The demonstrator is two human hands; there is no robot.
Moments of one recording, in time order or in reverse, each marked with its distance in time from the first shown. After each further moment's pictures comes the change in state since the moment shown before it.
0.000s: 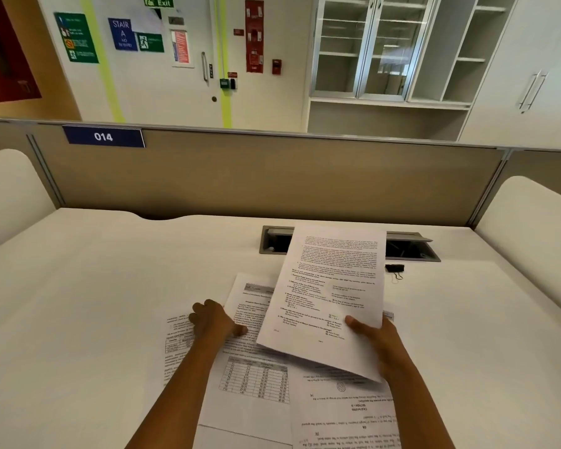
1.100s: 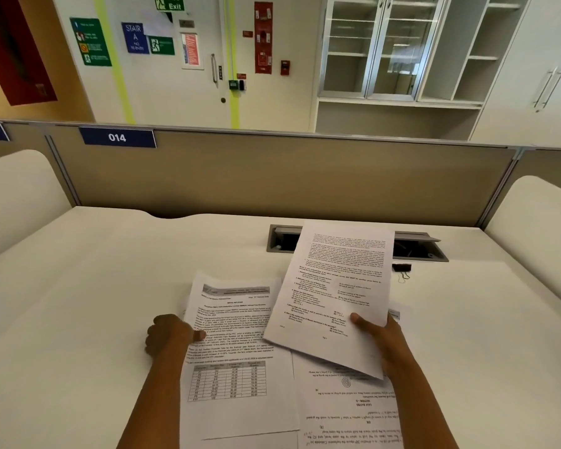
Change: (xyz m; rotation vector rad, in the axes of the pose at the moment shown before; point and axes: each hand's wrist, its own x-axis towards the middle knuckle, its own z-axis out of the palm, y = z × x) left_hand -0.013 -0.061 -0.029 -0.213 0.107 -0.347; right_hand 0.005 0.009 -0.002 -0.037 0.023 -0.011
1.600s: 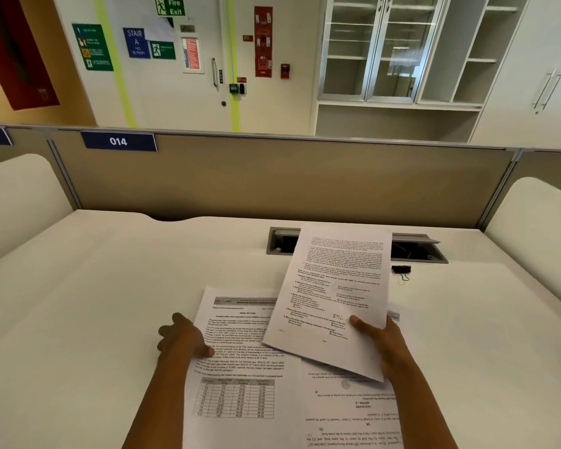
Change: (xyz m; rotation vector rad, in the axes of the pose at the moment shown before) left_hand -0.016 0.006 0.001 0.134 -0.158 0.100; right_hand -0.002 -0.003 0.001 0.038 -0.015 0.004
